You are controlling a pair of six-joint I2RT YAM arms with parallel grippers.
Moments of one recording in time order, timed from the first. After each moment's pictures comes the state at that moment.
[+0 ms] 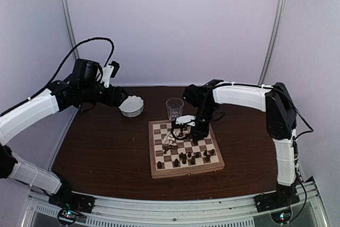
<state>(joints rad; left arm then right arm) -0.55 1.28 1.15 -0.44 -0.02 -0.11 0.74 2.12 1.75 -1.11 -0.18 -0.62</state>
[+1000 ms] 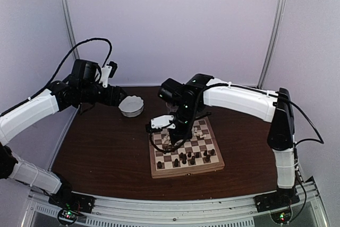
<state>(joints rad) -0.52 1.28 1.14 -0.43 -0.01 -0.12 0.97 2.09 1.97 -1.18 -0.15 -0.68</state>
